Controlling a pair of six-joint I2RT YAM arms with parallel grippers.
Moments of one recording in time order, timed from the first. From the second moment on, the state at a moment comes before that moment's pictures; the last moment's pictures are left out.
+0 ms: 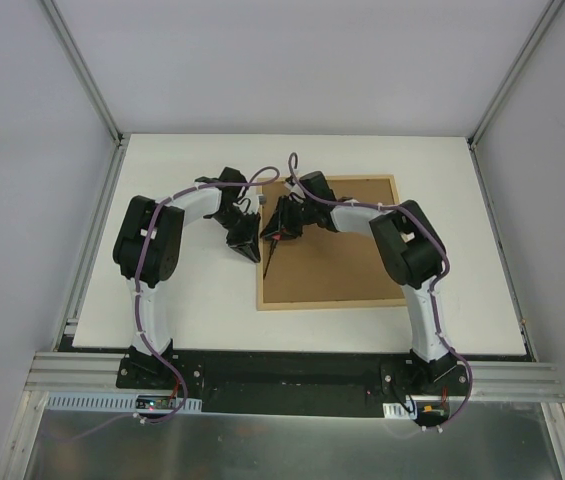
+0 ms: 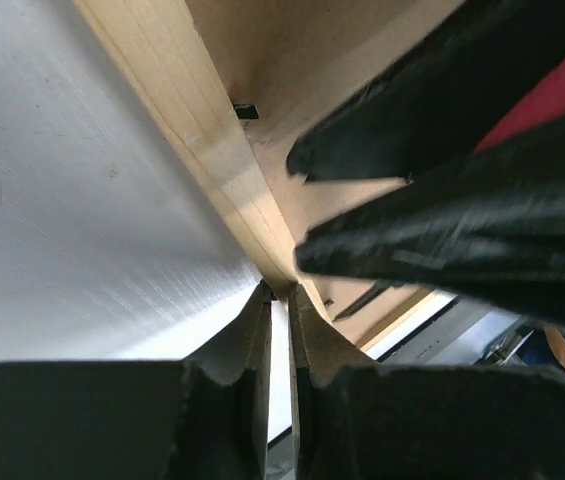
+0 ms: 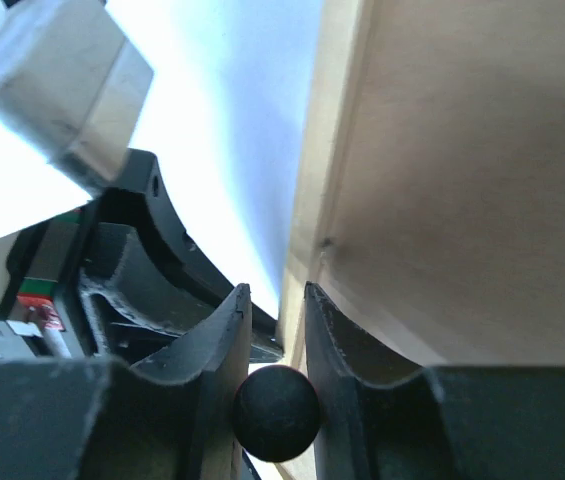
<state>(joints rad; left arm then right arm) -0.35 2.03 1.37 -0.78 0.58 -0.16 0.58 2.19 1.41 0.03 -0.67 0.79</state>
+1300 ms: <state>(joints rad) -0.44 2.02 1.62 -0.75 1.06 -0.10 0.35 1.91 1.24 0.10 -0.88 0.96</state>
